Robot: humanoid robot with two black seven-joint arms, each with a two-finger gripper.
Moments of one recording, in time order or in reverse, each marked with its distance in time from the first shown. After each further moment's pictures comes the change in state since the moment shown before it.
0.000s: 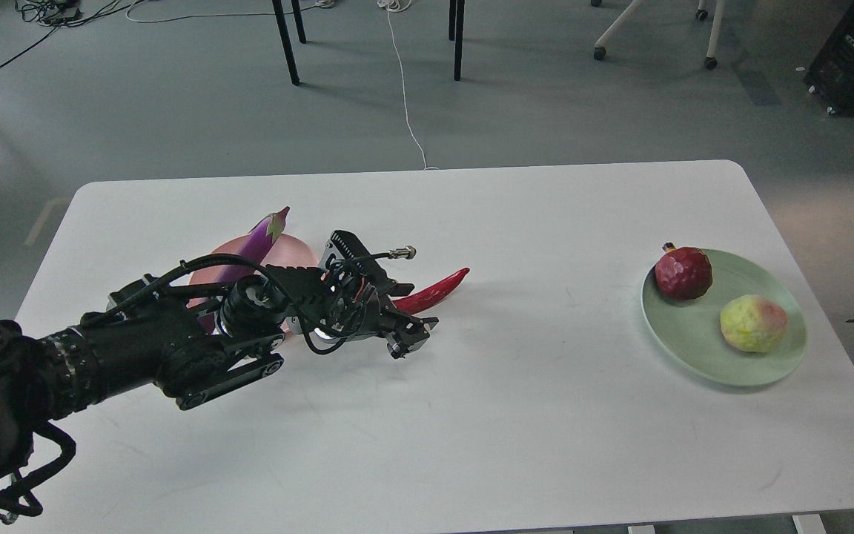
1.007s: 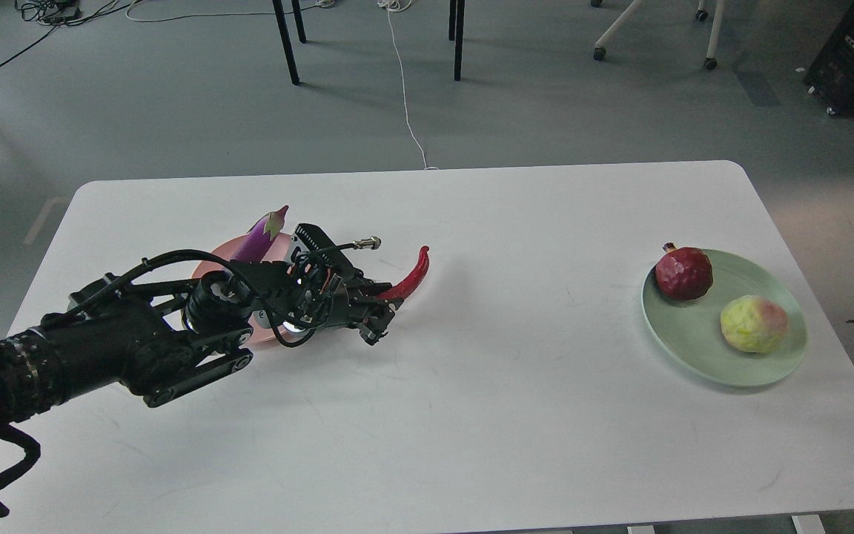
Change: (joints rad) left arm 0.009 0.138 -0.037 -0.077 -0.008 0.017 0.000; right arm 0.000 -0.003 0.006 0.001 0.000 0.000 0.001
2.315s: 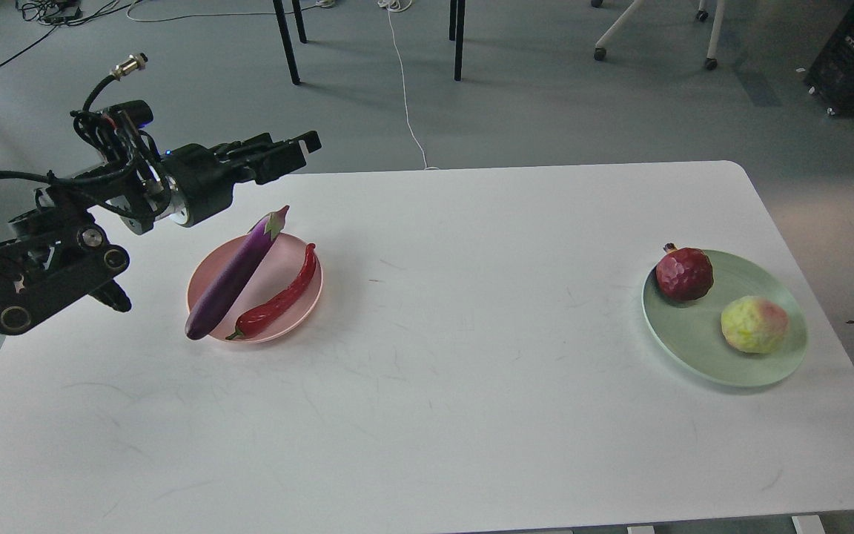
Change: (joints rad) left arm 0.002 0.267 -0.339 -0.125 -0.788 0.063 -0.074; right arm 0.040 0.010 -0.003 -0.001 -0.003 0.000 -0.002
